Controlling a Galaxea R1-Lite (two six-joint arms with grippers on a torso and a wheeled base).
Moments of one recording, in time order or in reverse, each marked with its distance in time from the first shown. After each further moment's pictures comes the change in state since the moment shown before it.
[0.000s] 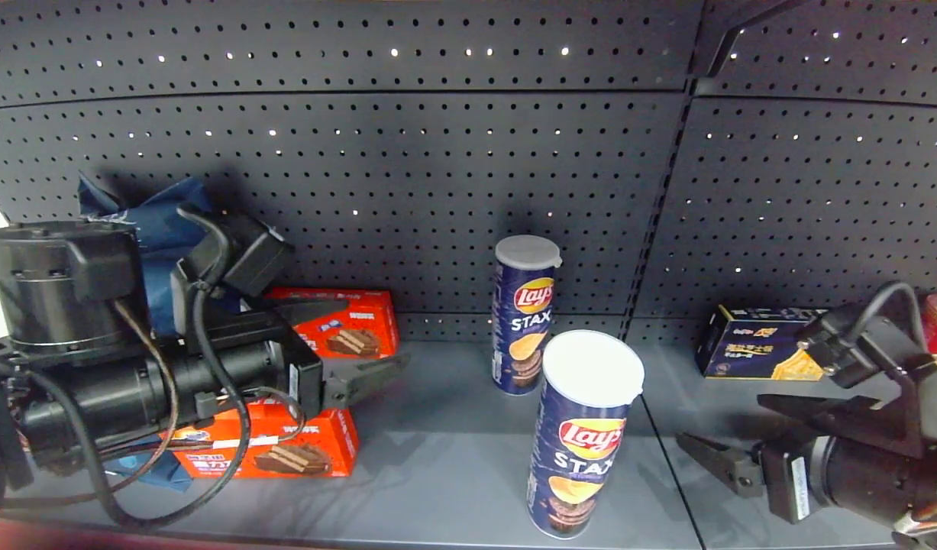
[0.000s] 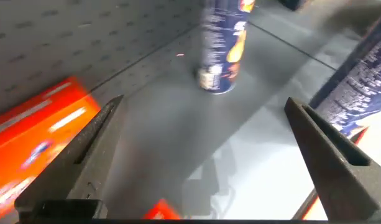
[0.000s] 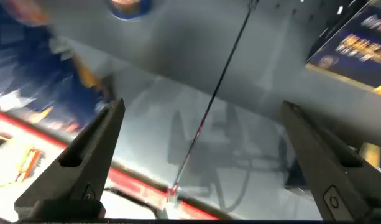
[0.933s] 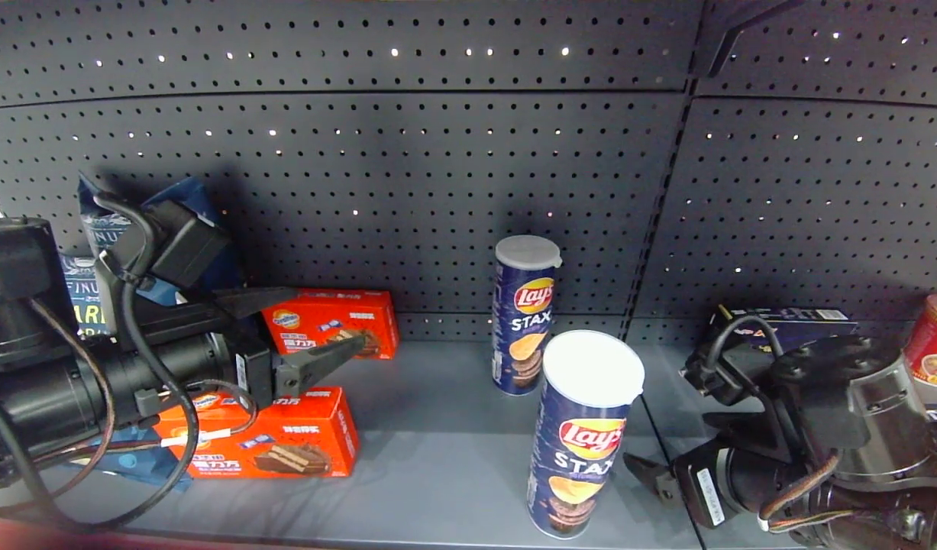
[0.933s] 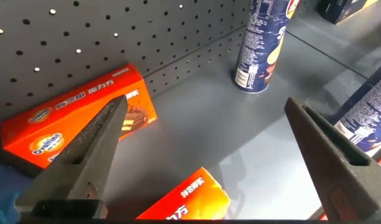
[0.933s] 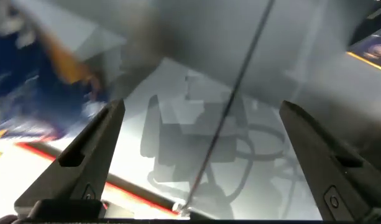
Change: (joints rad) left arm 0.083 -0.076 0.032 0.001 0.032 0.002; right arm 0.065 0.201 -0.049 -0.001 -0.059 0.007
